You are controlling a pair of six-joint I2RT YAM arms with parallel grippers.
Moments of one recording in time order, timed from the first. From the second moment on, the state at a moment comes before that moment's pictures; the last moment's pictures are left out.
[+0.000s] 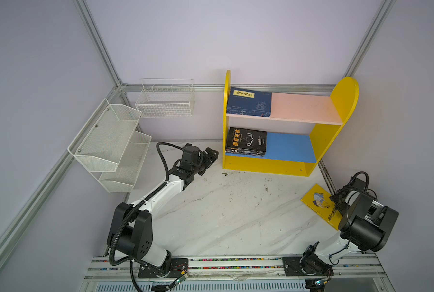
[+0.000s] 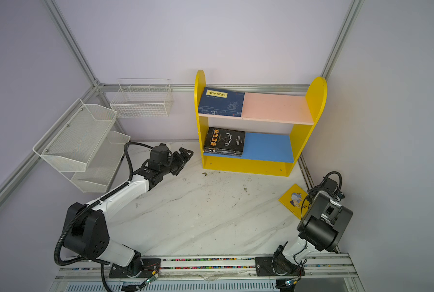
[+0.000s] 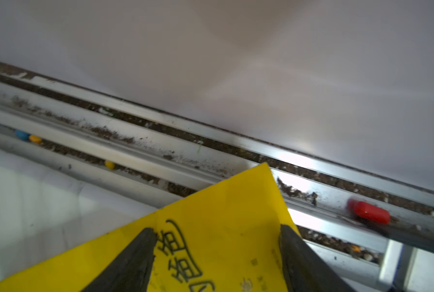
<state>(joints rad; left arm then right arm) -0.36 1.52 1.13 -0.09 0.14 -1.07 -0.66 1.61 0.82 -0.31 0.14 0.58</state>
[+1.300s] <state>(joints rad) -0.36 1.48 1.11 -0.08 0.16 -1.09 -0.74 1.45 0.68 -0.35 -0.04 0.55</state>
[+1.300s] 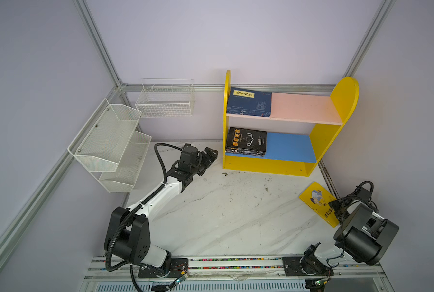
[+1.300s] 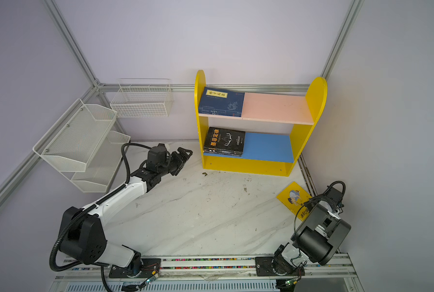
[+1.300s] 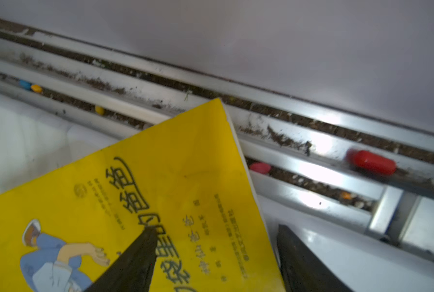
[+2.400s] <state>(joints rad) -0.36 1.46 1.08 -0.08 0.17 -1.10 -0.40 1.70 0.95 -0.31 0.08 0.49</state>
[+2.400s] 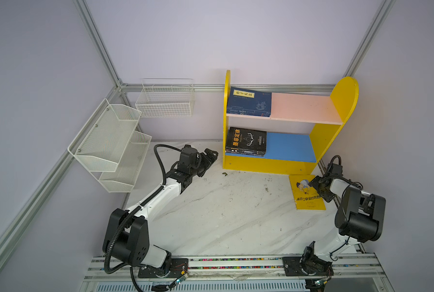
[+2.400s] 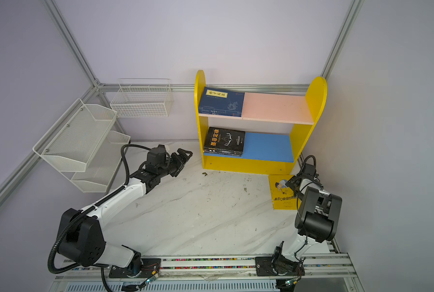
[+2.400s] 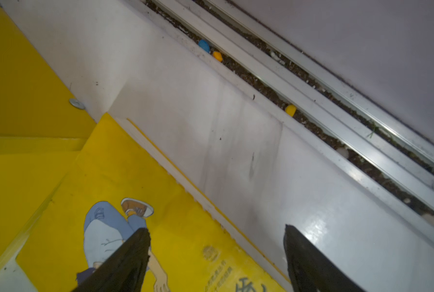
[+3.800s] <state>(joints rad) -0.58 2.00 1.21 0.04 0.37 -1.01 0.04 1.70 0.74 0.09 -0.37 0.67</state>
